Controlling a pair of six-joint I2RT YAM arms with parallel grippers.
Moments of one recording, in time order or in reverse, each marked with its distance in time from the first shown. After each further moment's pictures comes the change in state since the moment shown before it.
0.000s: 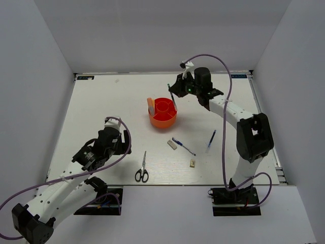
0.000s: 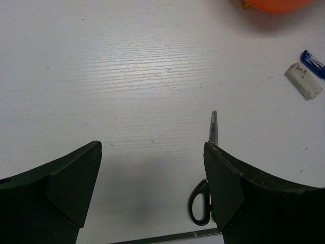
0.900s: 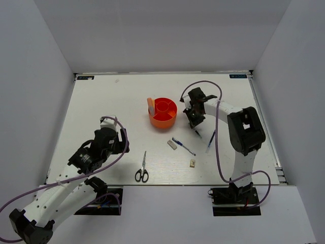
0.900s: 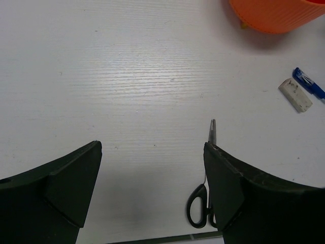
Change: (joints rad) left arm 0.000 -0.045 0.025 -0.031 -0.045 -0.024; right arm 0.000 0.159 -0.045 -0.674 0.343 -0.282
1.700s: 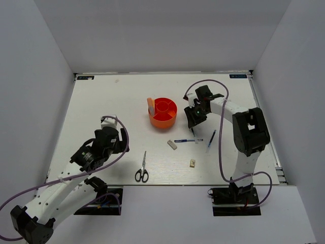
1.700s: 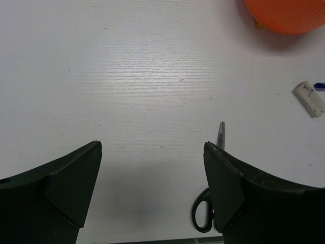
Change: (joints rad) left arm 0.000 0.042 0.000 0.001 -0.041 -0.010; right arm -0.089 -0.062 -0.044 0.001 -0.230 -0.044
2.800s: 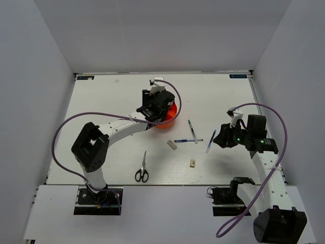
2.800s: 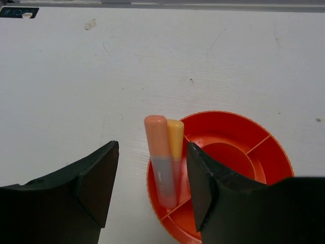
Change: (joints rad) left arm -0.185 1.074 0.663 0.588 -0.552 0.130; right arm -0.391 -1.059 -0.603 -0.093 -0.283 0.015
